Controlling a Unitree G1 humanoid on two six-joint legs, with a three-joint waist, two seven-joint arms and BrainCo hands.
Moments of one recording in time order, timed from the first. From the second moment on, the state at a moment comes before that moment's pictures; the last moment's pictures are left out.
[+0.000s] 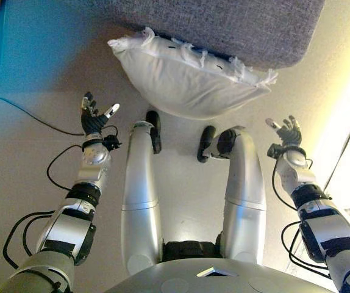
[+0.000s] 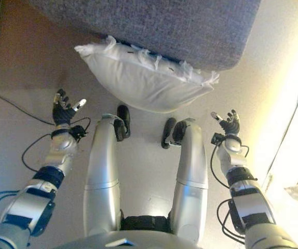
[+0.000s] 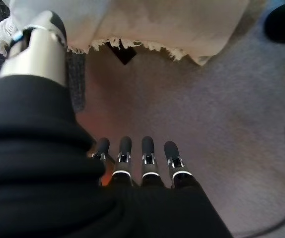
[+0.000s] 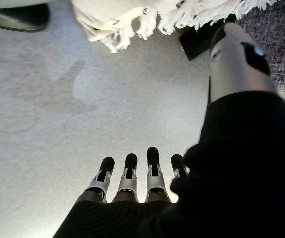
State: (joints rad) left arm -0.52 0.47 -0.26 0.81 -0.52 -0.41 0.37; right arm -0.52 -0.49 0.16 0.87 0.66 -0.12 -0.30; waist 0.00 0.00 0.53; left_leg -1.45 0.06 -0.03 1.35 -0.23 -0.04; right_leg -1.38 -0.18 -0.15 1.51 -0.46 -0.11
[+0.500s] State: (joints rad) left arm -0.56 0.59 -0.33 0.72 -0.58 -0.44 0.11; right arm -0.55 -0.58 0.19 0.74 0.70 -0.15 -0.22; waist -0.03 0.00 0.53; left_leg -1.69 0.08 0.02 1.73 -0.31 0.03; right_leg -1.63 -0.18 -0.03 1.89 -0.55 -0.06
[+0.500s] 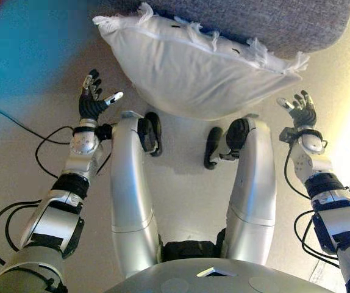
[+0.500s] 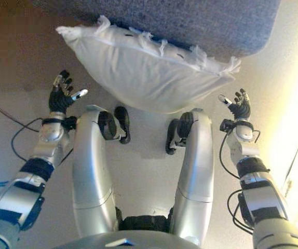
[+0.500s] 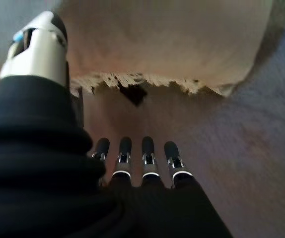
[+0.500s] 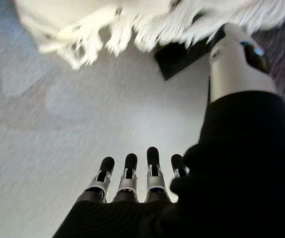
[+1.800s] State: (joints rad) left arm -0.71 0.61 -0.43 0.70 -0.88 -0.24 -0.21; right arm -0.58 -0.59 0.33 0.62 0.70 -0.17 -0.05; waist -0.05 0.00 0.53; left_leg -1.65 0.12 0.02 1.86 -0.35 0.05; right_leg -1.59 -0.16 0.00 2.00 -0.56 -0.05
